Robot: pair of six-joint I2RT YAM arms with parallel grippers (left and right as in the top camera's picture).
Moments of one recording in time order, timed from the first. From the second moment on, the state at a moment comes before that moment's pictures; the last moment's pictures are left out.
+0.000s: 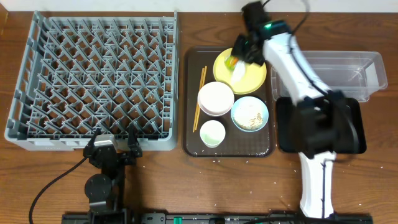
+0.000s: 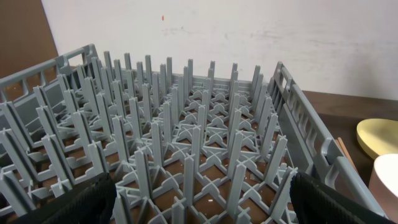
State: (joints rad) left arm 0.10 0.01 0.02 -0.11 0.02 -0.07; right arm 0.29 2.27 2.11 -0.98 -0.08 0.70
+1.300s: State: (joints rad) left arm 0.10 0.01 0.02 -0.11 0.02 -0.07; right arm -0.07 2.22 2.10 -1.27 0.26 1.09
